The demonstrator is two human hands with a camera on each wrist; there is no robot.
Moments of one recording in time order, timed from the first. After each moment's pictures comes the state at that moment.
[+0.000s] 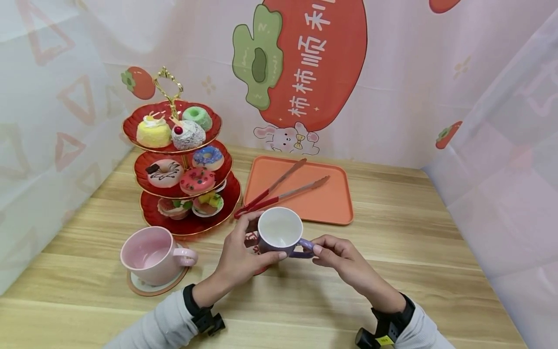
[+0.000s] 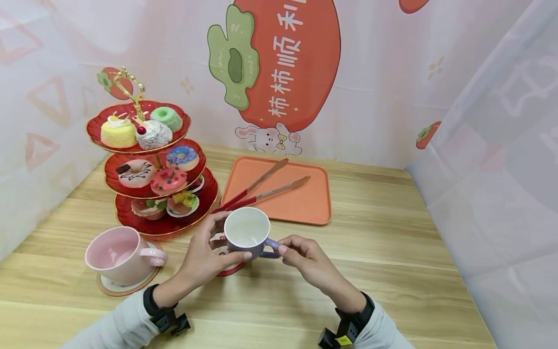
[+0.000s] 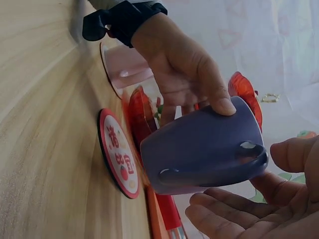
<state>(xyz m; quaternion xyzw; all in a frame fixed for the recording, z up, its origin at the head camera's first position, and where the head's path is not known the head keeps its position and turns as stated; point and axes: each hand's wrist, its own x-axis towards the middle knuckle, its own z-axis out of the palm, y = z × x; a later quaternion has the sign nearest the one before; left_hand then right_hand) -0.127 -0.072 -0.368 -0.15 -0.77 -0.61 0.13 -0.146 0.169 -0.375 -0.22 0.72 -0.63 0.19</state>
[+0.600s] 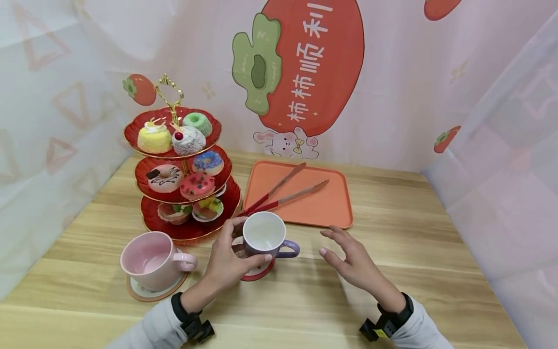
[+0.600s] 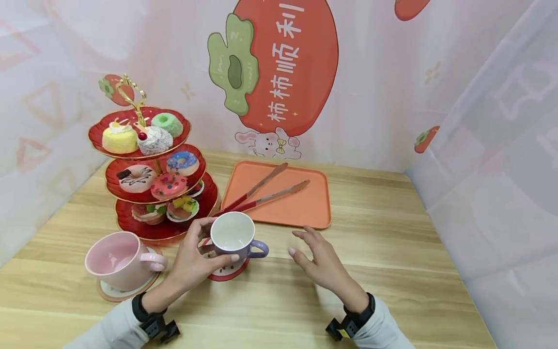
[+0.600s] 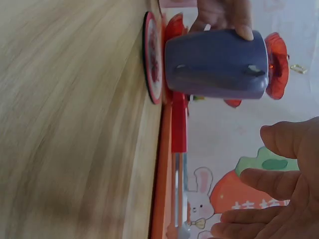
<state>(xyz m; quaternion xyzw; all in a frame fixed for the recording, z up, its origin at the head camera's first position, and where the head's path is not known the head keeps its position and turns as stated) -0.140 -0.098 -0.411 -0.12 -0.78 -0.59 0.14 -0.157 0.192 -0.400 -0.26 0.89 -0.36 -0.05</state>
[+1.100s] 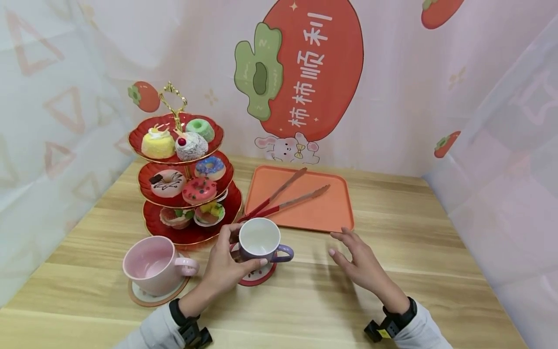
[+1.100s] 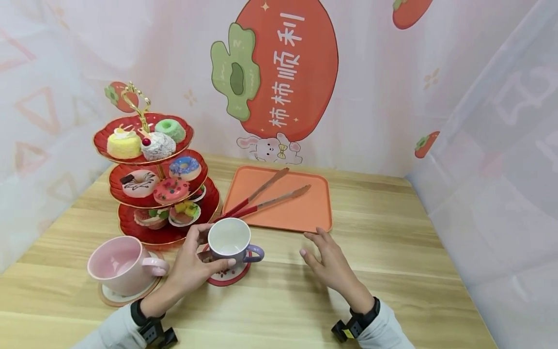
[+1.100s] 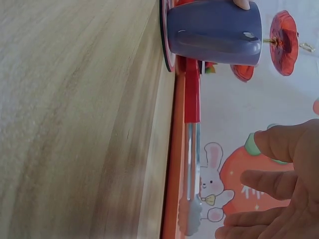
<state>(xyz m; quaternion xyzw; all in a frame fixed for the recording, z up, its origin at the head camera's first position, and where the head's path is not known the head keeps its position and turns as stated) -0.141 -0.105 -0.419 -0.09 -0.80 -0.58 0.13 -0.166 0.207 -0.410 -0.23 0.91 -0.33 -0.06</state>
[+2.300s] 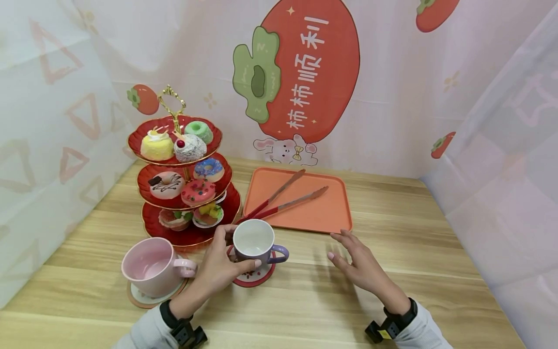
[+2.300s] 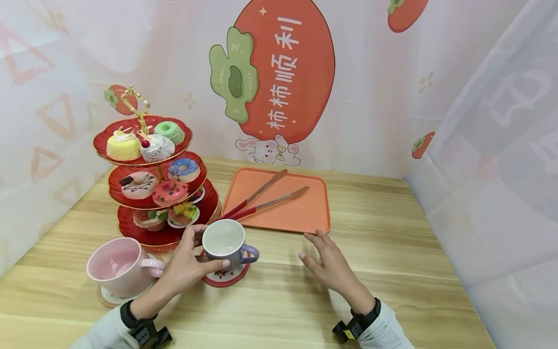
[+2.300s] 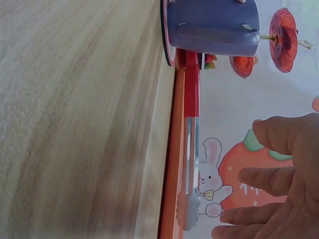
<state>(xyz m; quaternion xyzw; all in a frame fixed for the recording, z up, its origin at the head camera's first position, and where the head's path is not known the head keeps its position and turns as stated) -0.138 -0.113 -0.405 -0.04 -0.84 -0.54 0.06 -0.163 0.211 -0.408 -0.23 0.92 -0.33 -0.03</state>
